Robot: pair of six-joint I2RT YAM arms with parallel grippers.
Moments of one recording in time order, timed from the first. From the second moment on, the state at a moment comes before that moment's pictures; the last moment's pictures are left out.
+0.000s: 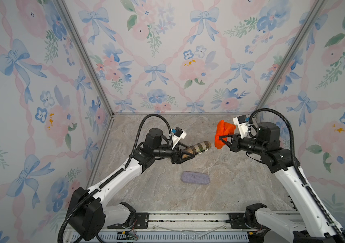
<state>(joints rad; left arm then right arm) -0.57 1.25 0.93 -0.04 0.87 -0.15 0.23 1.02 1.18 -0.63 -0.60 0.26</state>
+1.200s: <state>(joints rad) -1.11 1.26 0.84 0.12 -0.24 0.98 0.39 1.24 1.34 -0.71 -0.83 0.56</state>
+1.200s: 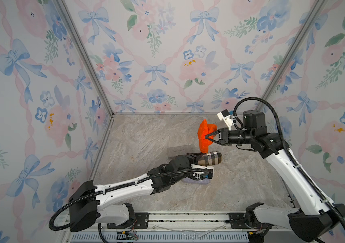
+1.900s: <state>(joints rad) -1.12 1.26 0.78 0.18 -0.37 1.11 0.35 1.24 1.18 -0.73 -0.86 0.50</state>
